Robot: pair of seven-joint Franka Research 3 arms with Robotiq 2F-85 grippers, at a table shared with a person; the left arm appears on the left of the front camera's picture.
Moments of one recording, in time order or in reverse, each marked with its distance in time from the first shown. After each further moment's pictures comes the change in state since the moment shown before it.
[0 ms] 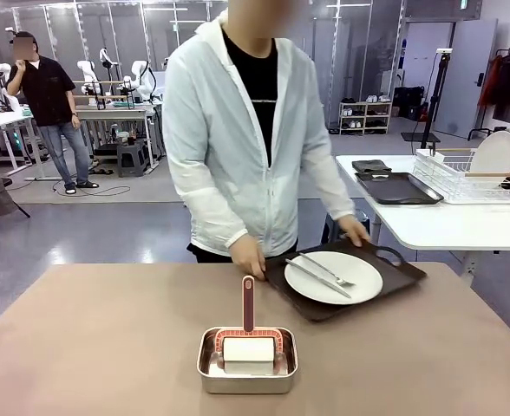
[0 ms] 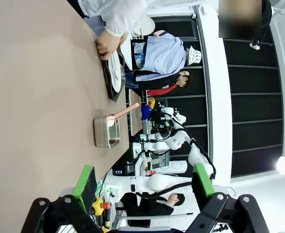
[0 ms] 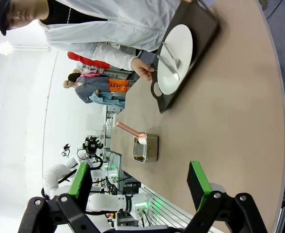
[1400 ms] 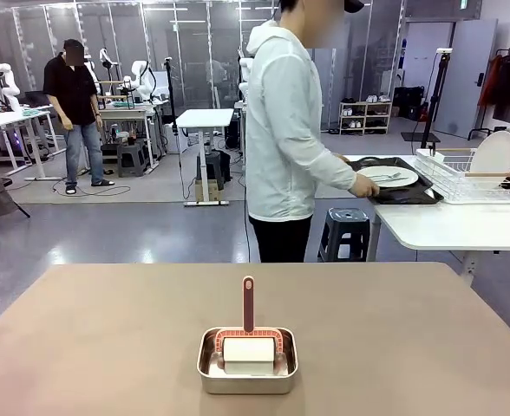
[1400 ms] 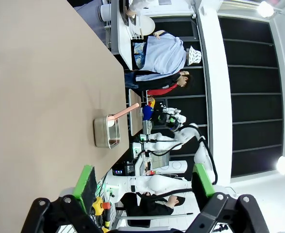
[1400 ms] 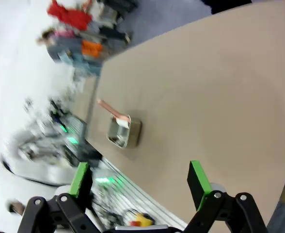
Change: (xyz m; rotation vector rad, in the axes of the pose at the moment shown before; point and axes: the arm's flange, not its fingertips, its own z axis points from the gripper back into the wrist) left arm 0.000 0.000 0.000 -0.001 0.001 0.000; right arm 0.032 0.099 -0.086 -0.182 0.223 0.288
